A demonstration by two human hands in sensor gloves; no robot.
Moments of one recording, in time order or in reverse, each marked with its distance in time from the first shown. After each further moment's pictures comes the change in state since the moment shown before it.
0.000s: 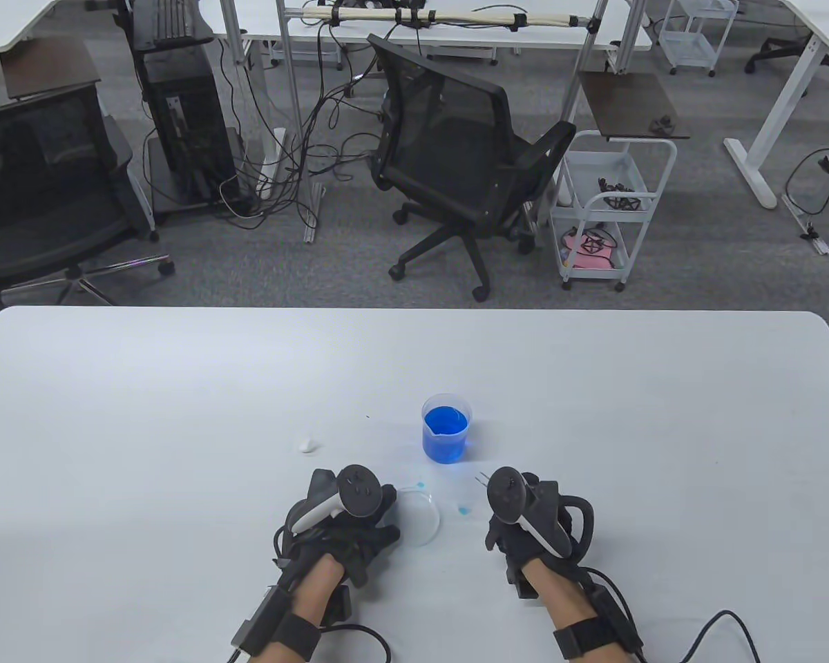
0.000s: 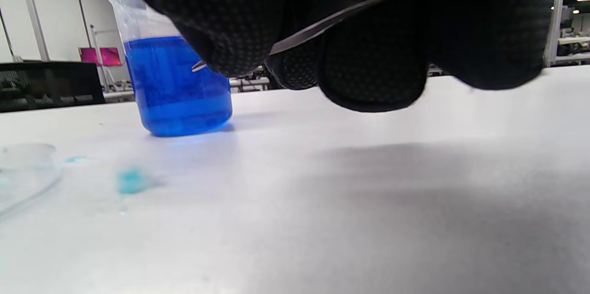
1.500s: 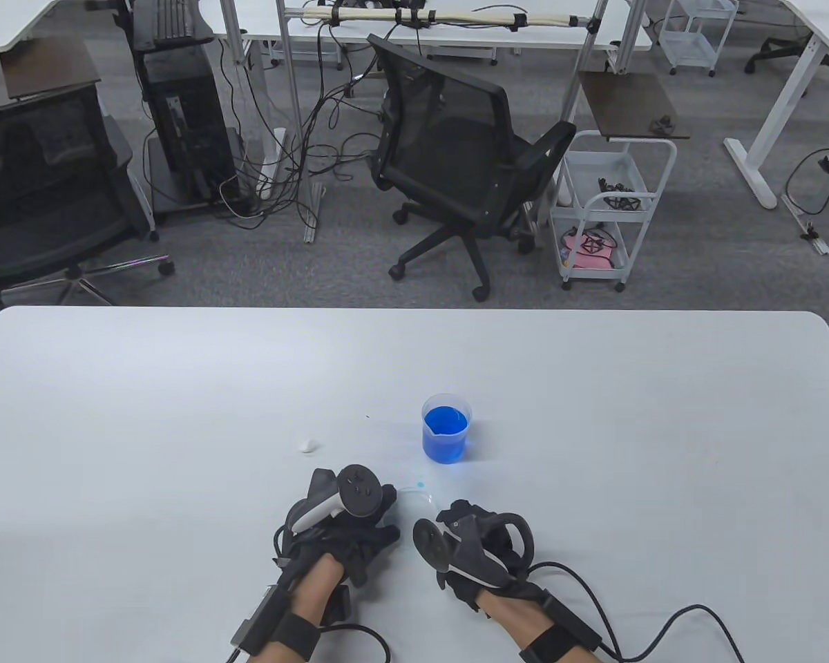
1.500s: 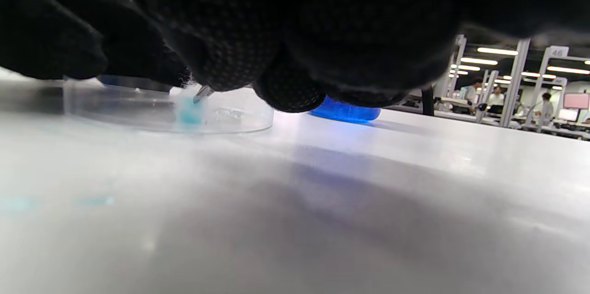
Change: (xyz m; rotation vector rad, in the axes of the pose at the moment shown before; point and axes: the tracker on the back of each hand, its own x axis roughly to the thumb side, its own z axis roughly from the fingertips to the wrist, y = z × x) left_hand 0.001 0.000 0.000 0.000 -0.002 -0.005; right_hand 0.080 0.015 0.040 -0.102 -0.347 0.147
